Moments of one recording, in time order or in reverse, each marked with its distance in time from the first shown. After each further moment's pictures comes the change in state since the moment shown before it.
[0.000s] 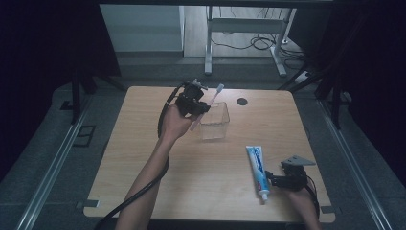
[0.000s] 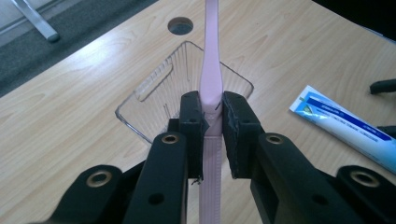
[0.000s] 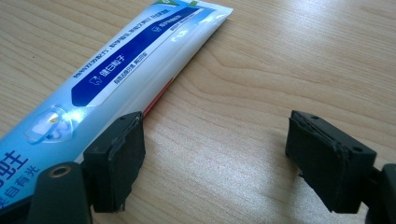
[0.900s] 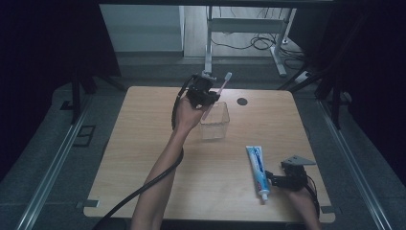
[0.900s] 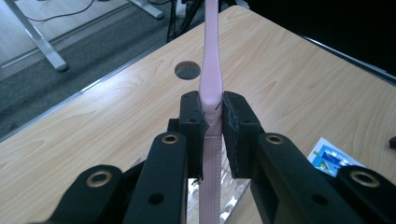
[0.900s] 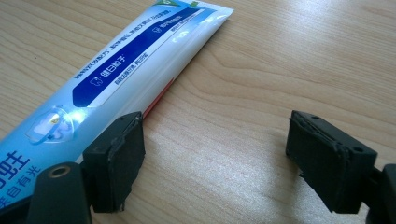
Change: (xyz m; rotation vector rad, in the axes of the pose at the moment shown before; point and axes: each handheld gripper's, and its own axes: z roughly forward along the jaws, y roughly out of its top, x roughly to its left) left arm 0.005 0.029 0.033 -0.122 0.025 -0.010; right arm -0.001 0.000 0.000 -0.002 0.006 0.004
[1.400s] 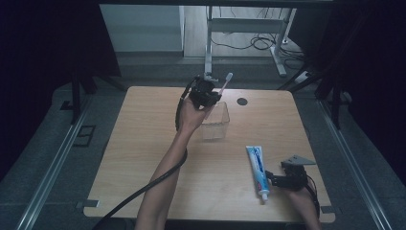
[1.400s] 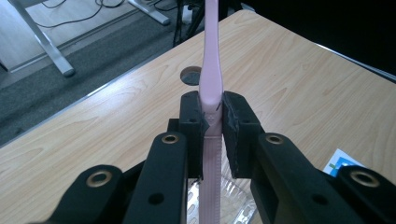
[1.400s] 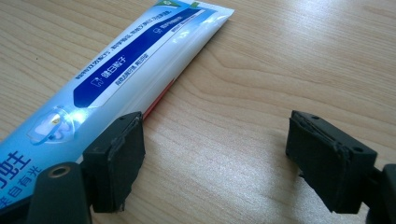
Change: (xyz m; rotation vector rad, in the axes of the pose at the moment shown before) left arm 0.001 -0.007 0.017 -0.024 0.028 -0.004; right arm -0.001 0.000 0.000 0.001 0.007 0.001
